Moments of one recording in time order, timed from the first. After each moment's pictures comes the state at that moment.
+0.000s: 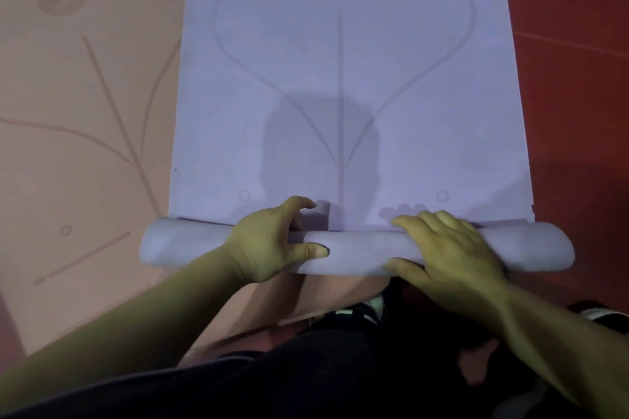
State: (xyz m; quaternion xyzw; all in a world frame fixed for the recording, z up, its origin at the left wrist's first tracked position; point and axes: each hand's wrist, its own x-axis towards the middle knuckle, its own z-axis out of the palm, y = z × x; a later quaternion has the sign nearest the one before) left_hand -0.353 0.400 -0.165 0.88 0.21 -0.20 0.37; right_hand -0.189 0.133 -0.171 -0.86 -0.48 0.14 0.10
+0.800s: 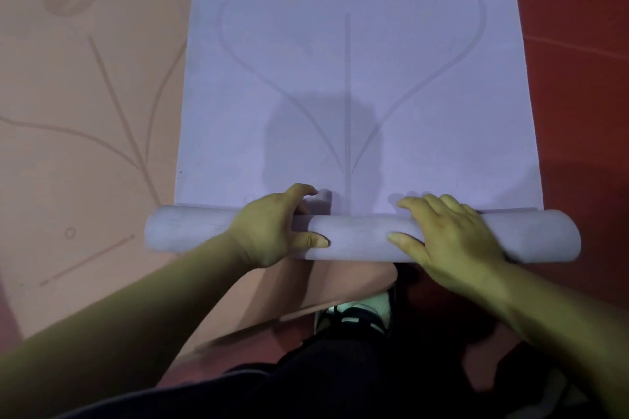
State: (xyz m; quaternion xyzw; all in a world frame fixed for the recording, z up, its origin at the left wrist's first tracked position) left_hand -0.335 0.418 -0.168 0.90 0.21 -0.19 0.34; right_hand -0.170 0.156 -0.186 -0.88 -0.45 0.14 0.10
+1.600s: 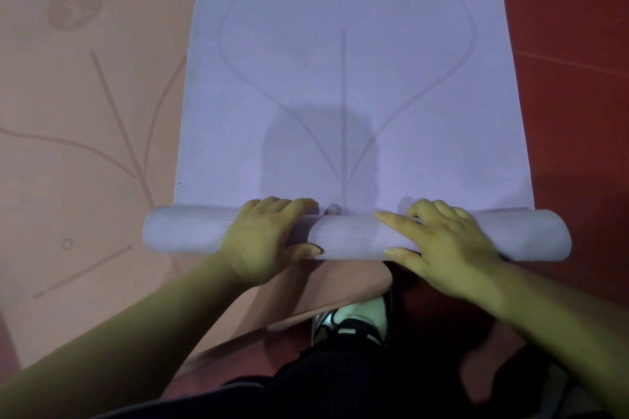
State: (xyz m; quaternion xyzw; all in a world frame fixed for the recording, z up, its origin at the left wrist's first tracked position) left_hand -0.347 0.420 -0.170 0.96 0.13 -0.09 0.23; right_hand -0.157 0.158 -0.178 -0.84 -0.50 0.17 0.05
